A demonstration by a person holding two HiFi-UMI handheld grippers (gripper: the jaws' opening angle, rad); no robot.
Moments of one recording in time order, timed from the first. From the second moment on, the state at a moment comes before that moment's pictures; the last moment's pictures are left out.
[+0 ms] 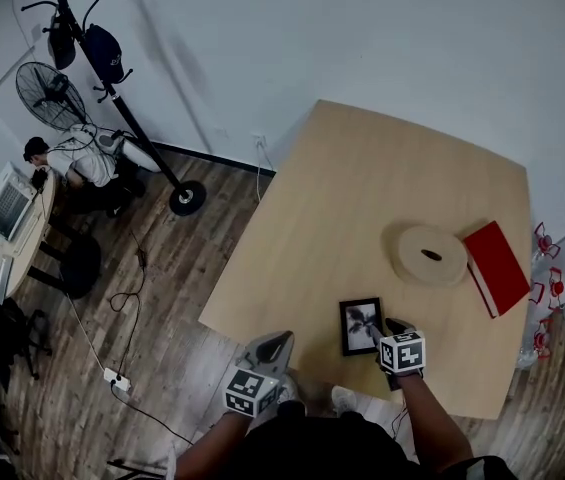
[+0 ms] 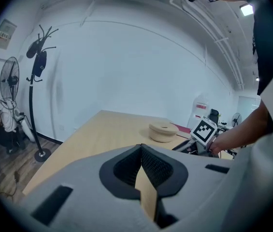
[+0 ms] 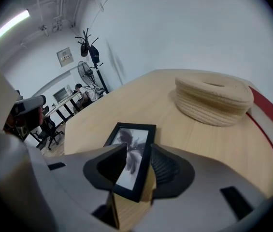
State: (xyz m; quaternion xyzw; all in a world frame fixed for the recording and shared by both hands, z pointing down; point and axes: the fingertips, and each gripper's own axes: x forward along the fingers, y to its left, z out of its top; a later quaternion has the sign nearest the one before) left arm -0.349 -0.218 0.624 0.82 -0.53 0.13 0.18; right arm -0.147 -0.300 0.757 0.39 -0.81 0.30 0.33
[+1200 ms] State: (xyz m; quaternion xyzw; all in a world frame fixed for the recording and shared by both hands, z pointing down) left arm -0.349 -0.215 0.613 0.82 -0.52 0.10 0.20; right arm -0.146 -0.315 0.768 0.40 -0.78 0.33 0.34
